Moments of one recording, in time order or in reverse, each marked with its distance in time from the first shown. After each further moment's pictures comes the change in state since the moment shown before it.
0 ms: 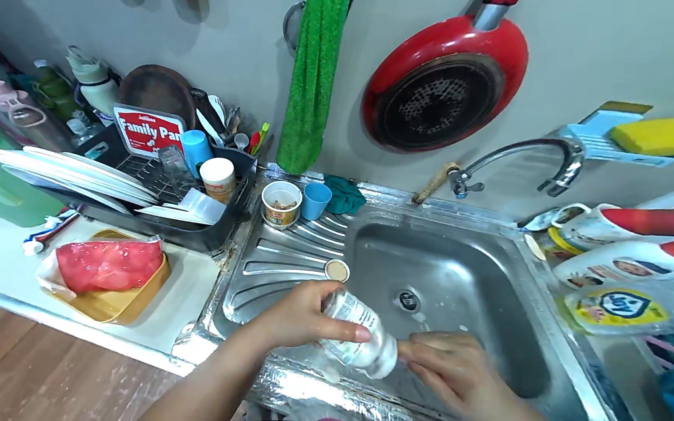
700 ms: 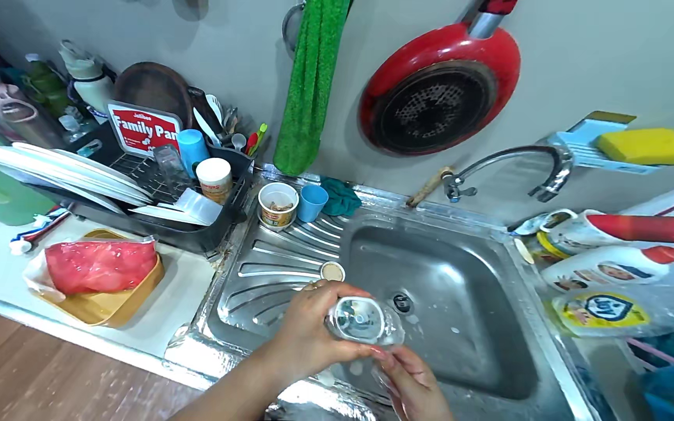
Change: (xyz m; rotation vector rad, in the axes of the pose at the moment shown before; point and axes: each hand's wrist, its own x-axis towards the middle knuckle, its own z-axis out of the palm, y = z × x) left_hand 0.008 -0.028 0.036 0.334 0.519 0.615; right_hand -0.023 -0.036 0.073 1.014 0.356 0.645
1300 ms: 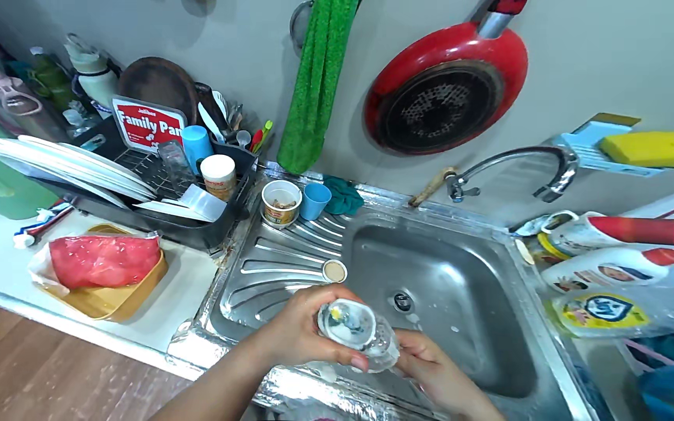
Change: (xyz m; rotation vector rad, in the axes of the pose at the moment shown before) left_hand 0.000 -0.005 -0.027 -0.448 -0.277 -0.058; right_hand 0.039 -0.027 -0.031 -0.115 -0.447 0.014
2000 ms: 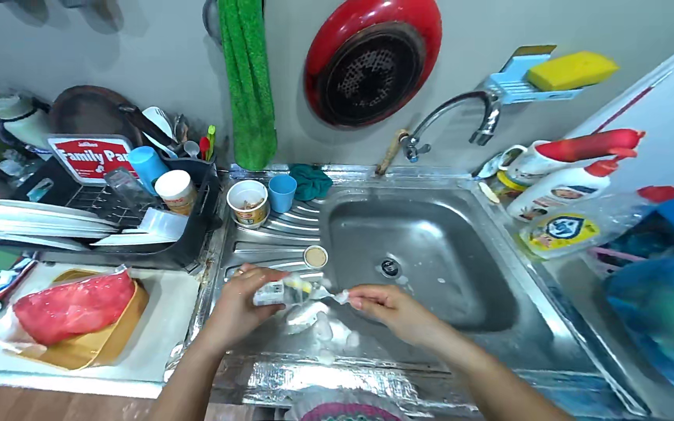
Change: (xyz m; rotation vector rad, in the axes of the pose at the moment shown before) left_hand -0.029 -0.027 -0.067 0.834 0.038 -0.186; right_hand 0.009 -0.002 -0.016 -0.465 0.180 0.377
